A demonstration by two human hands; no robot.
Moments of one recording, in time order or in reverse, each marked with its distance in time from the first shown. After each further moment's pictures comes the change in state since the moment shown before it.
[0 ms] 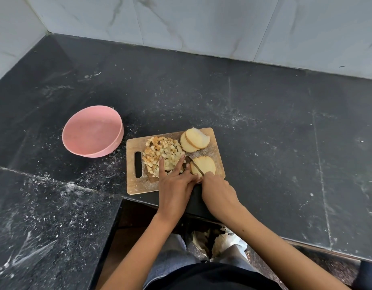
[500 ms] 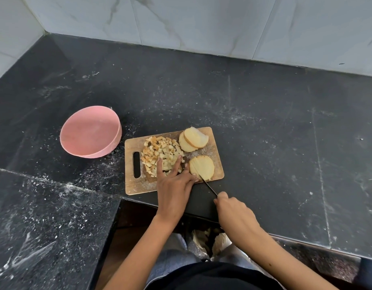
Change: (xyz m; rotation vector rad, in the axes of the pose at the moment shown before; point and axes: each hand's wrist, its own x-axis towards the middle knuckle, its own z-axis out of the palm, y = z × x) left_hand -0.003 0.003 0.000 0.036 0.025 -0.029; right_hand -0.035 0.040 0.014 -0.066 -0.068 -0.025
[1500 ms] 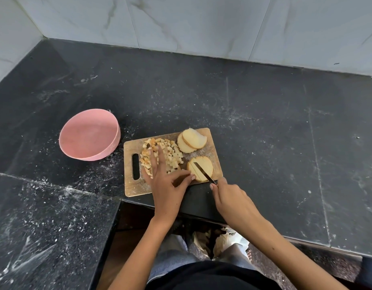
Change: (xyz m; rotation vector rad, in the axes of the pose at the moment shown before) left_hand 0.002 -0.009 -0.001 -0.232 0.029 -0.275; right_hand 0.008 -0.001 -0.020 0.192 0.139 -0.062
